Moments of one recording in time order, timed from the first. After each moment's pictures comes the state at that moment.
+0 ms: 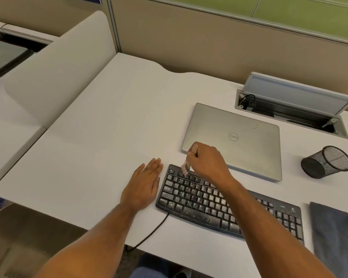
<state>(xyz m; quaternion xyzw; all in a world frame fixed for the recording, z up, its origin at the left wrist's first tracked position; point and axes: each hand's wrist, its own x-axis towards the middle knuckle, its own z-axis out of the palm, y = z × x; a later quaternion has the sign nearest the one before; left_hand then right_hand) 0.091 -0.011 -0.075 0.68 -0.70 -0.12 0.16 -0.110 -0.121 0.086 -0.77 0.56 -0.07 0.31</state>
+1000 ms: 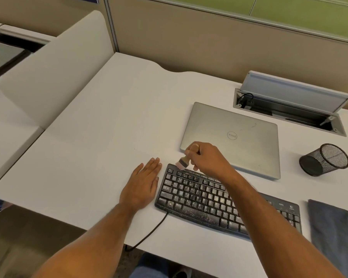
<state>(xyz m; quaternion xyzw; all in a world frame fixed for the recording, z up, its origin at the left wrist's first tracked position) 0.090 -0.012 -0.072 0.68 -0.70 -0.12 0.16 -0.117 -0.128 0.098 -0.73 0.55 -0.05 0.40</state>
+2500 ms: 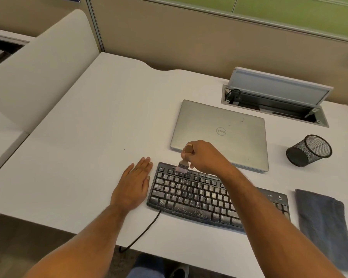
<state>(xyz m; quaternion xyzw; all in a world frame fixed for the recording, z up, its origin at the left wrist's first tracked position) 0.090 -0.011 -0.073 0.69 -0.70 -0.12 0.17 -0.132 -0.135 0.100 -0.75 0.54 0.01 0.37</state>
